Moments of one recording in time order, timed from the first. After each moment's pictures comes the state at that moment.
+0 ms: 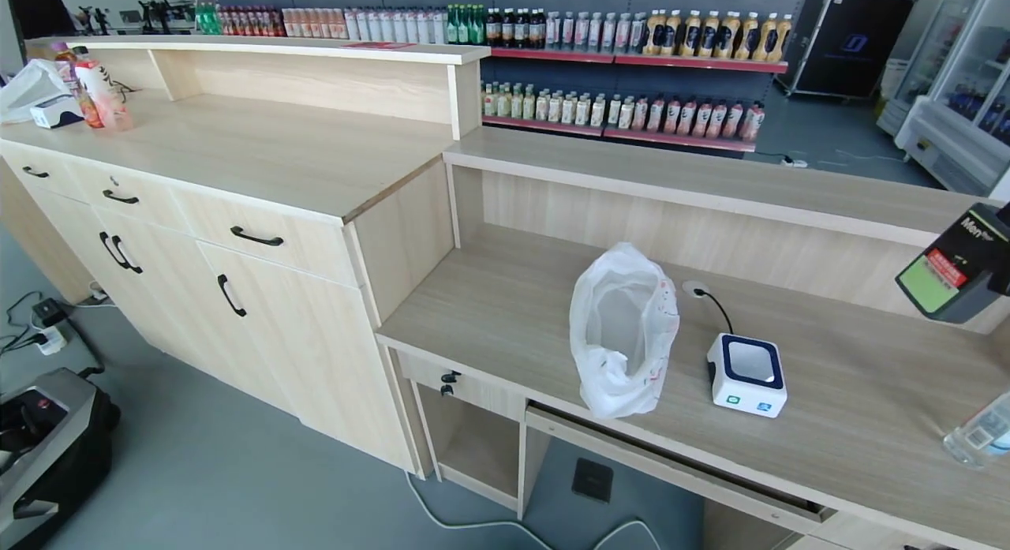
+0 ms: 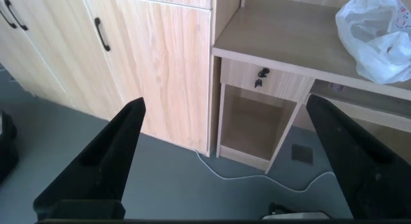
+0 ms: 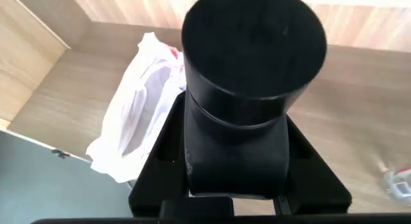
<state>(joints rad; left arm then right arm) 0.00 0.00 0.00 0.00 -0.06 0.01 -0.30 1.36 -0.80 -0.38 0.29 0.06</state>
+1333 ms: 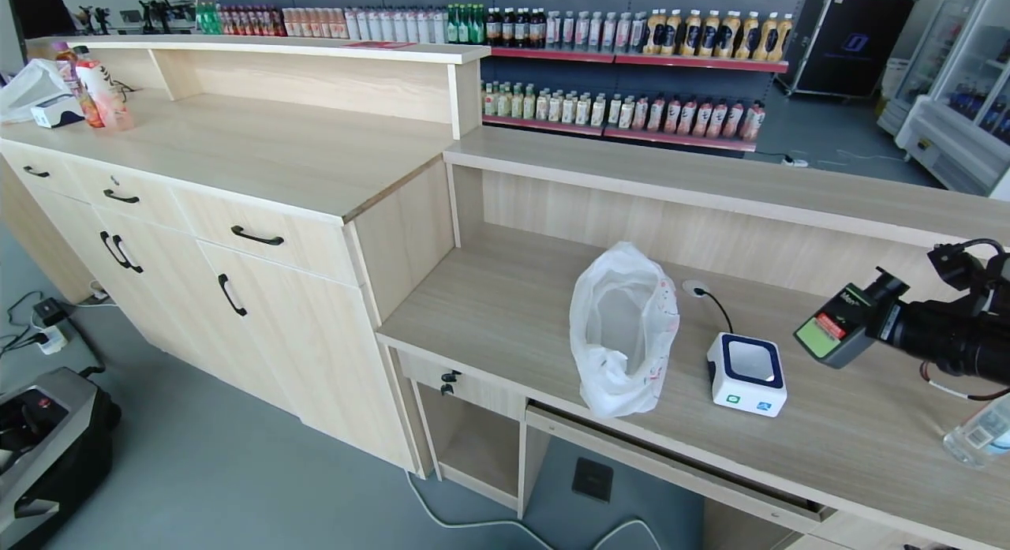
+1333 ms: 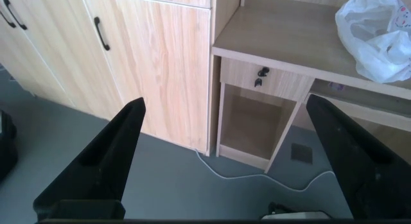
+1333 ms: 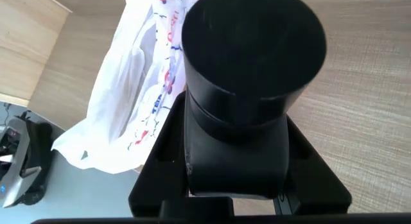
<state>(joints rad) 0.00 0.00 0.00 0.00 -0.06 0.01 -0.38 1.91 -0.80 -0.73 0.55 0.19</state>
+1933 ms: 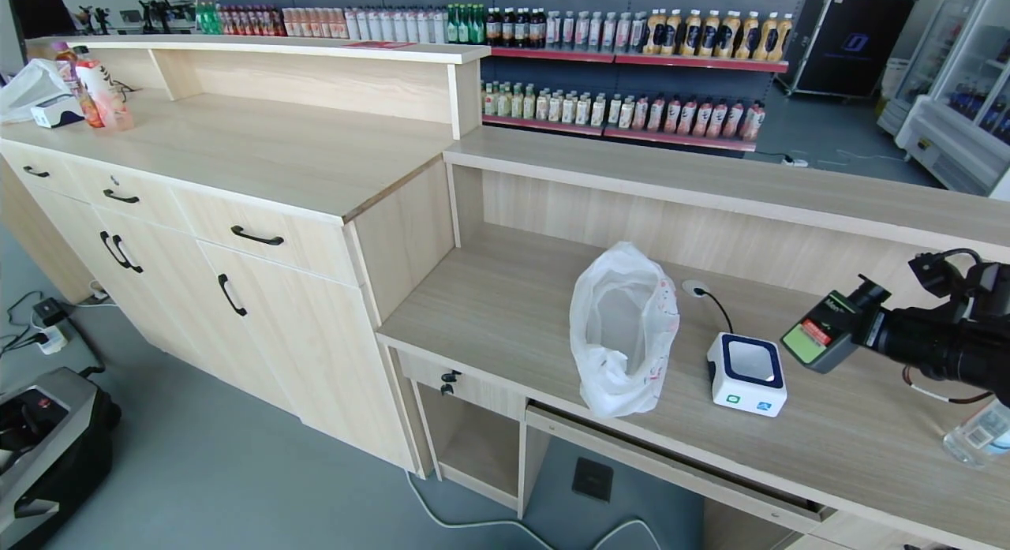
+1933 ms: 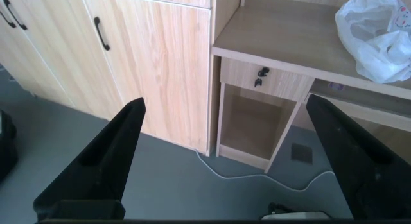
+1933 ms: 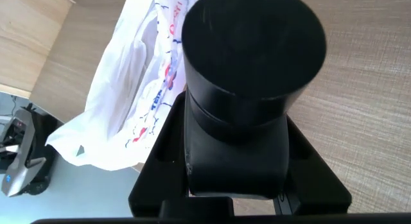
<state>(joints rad) 0.00 0.00 0.00 0.00 -0.06 0.01 -0.37 1.97 -0.81 -0.78 0.59 0.18</state>
